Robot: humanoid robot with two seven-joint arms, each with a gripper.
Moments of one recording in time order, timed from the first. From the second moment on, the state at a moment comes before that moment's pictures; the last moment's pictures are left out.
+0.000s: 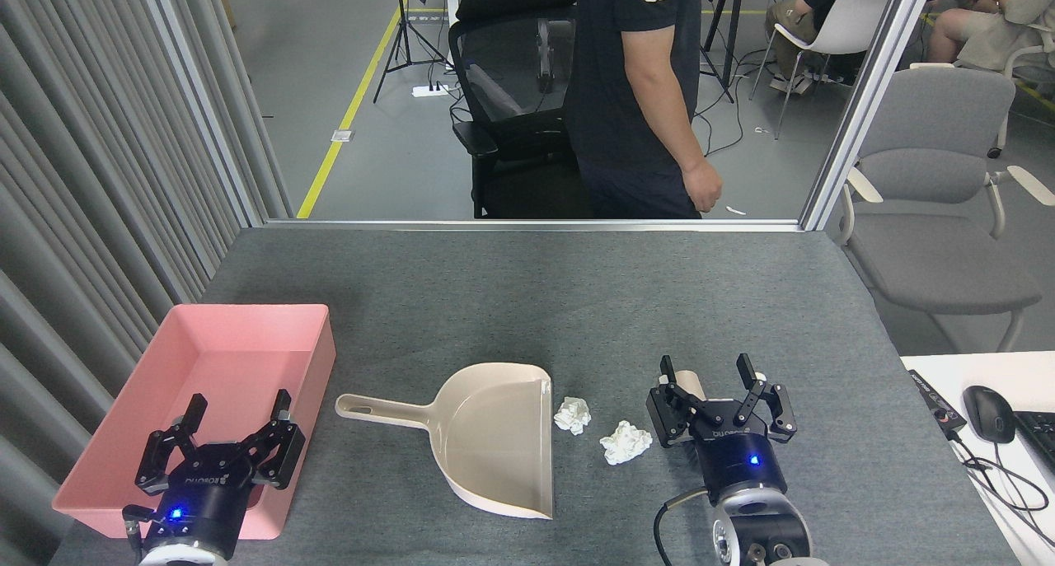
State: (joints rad) left arm 0.03 0.03 0.23 -1.68 -1.41 -0.19 -0.04; right arm -0.13 0.02 0.08 -1.50 1.47 0.04 0.00
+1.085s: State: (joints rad) left arm 0.04 0.03 0.25 -1.67 -1.39 -0.19 -0.06; right arm -0.13 0.03 0.10 -1.52 1.47 0.04 0.00
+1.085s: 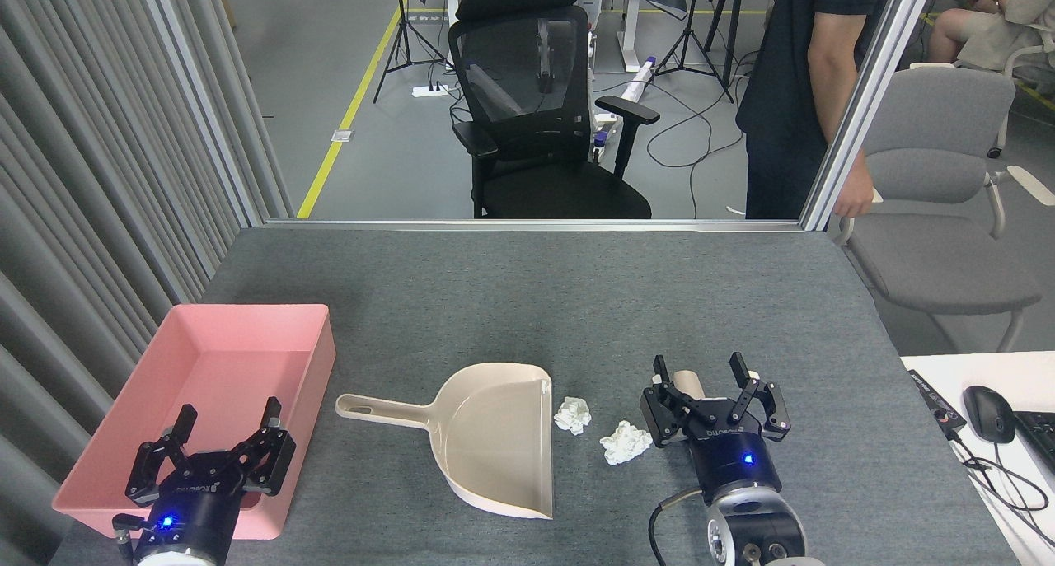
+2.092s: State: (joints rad) left arm 0.06 -0.08 0.23 -1.71 -0.40 -0.28 -0.27; right arm 0.20 -0.03 0.03 -1.69 1.47 0.05 -0.07
